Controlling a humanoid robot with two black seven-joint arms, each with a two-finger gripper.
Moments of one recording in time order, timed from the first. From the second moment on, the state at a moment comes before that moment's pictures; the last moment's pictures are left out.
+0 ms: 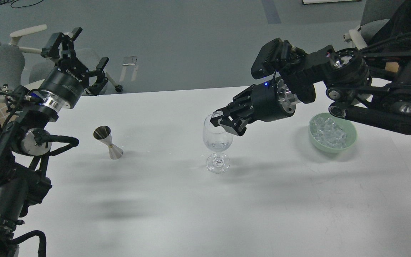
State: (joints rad) left arm -0.54 0.27 -1.49 -0.94 0.72 -0.49 -0.07; right arm 1.45 -0.48 -0.08 1.35 -1.60 0.35 0.34
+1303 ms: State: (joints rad) left arm -0.54 0.28 -1.49 -0.94 0.72 -0.49 -0.07; right arm 1.49 -0.53 0.10 1.10 -1.33 0.30 0.33
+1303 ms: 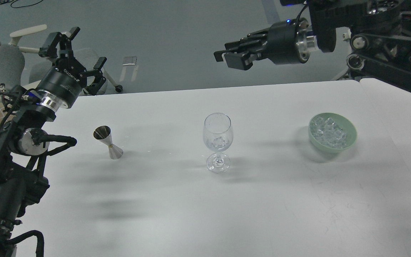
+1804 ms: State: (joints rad) left arm -0.54 0.28 -1.49 -0.92 0.71 -0.49 -0.07; right arm 1.04 -0.43 0.58 0.87 -0.77 0.11 0.33
